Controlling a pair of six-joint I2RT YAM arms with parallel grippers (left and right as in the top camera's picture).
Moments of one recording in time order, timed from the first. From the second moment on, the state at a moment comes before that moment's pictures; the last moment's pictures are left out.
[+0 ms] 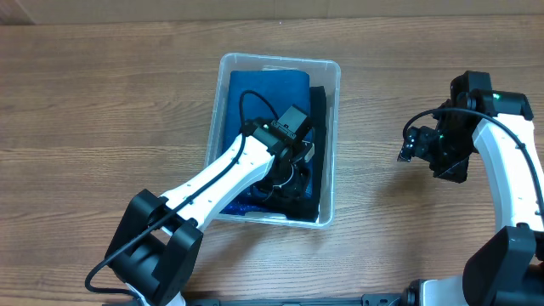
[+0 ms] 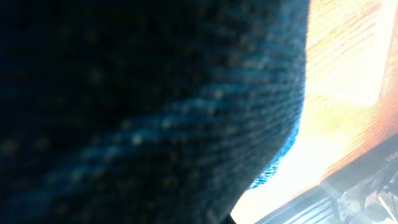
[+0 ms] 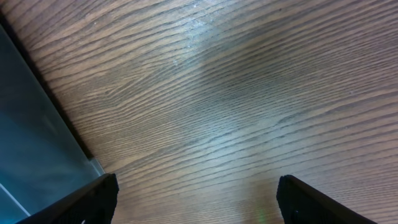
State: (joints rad) left arm -0.67 1.84 1.36 -1.02 0.33 -0.29; right arm -0.15 1.62 1.35 -1.31 -0.15 0.23
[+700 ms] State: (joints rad) left arm -0.30 1.42 1.70 -1.27 -0.09 -0.26; right arm -0.03 1.62 1.36 -1.18 -0.17 0.20
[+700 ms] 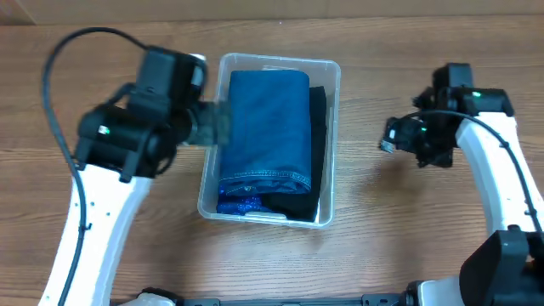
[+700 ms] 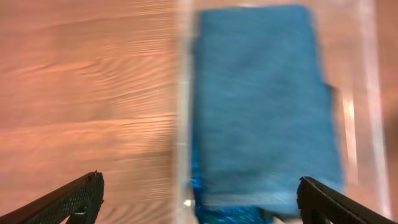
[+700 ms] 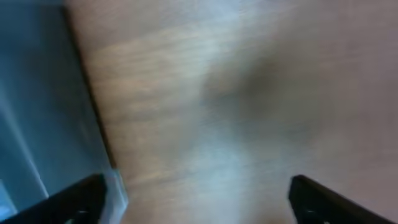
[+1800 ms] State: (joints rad) left arm 0.07 1.59 1.70 -1.21 -0.05 -0.29; right arm 0.09 1.94 1.53 -0.77 -0.19 0.15
